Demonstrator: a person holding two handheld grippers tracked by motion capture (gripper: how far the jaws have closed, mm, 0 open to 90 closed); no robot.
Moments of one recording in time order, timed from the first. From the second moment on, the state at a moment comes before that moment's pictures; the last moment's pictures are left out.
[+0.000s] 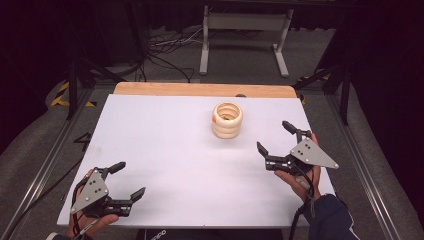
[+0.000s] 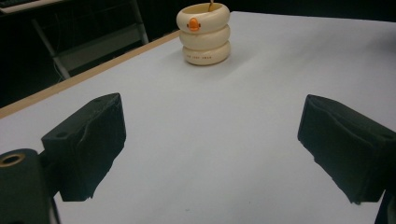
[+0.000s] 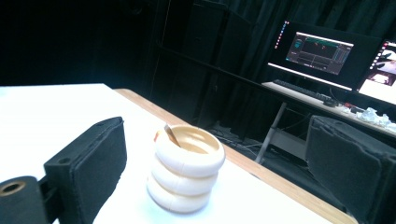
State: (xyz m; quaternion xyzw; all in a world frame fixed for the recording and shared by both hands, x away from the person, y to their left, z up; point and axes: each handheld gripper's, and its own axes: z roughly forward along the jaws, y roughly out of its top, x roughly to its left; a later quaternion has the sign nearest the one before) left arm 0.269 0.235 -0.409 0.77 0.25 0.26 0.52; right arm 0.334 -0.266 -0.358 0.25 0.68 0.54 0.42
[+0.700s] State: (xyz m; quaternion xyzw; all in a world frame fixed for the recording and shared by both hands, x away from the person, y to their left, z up) left arm 0.270 0.232 -0.412 0.78 0.24 0.25 0.52; right arm 0.307 -0.298 -0.386 0.27 0.68 0.52 0.44
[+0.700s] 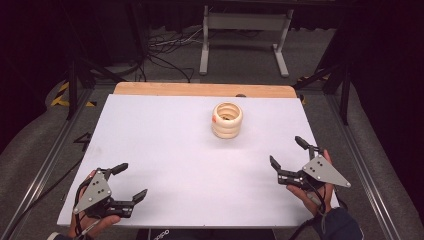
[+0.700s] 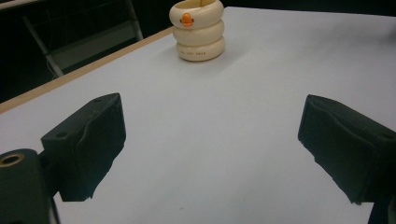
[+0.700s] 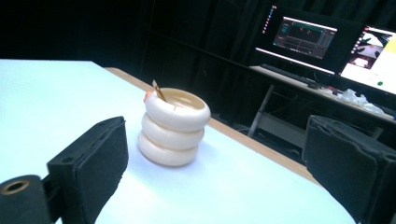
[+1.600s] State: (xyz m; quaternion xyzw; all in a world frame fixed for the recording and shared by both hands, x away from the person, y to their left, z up) left arm 0.274 0.230 -0.412 0.78 0.24 0.25 0.52; right arm 0.274 -0.334 -0.442 0.32 0.72 0.46 0.41
